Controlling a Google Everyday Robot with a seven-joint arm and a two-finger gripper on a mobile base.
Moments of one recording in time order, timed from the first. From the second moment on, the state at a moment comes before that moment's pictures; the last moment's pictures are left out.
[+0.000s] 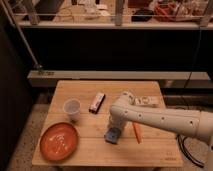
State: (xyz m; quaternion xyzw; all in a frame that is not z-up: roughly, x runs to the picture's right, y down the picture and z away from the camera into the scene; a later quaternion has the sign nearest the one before) arm 0.075 0.234 0.816 -0.23 -0.21 -0.56 0.77
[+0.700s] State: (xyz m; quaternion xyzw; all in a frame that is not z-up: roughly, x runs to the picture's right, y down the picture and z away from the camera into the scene) arm 0.079 0.286 0.774 -0.25 -0.22 -0.55 0.76
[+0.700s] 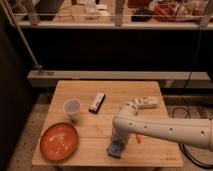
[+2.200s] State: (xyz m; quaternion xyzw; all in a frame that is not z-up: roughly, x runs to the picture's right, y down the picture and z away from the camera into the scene) arm 0.030 0.208 0.845 -0.21 -0.21 -0.59 0.75
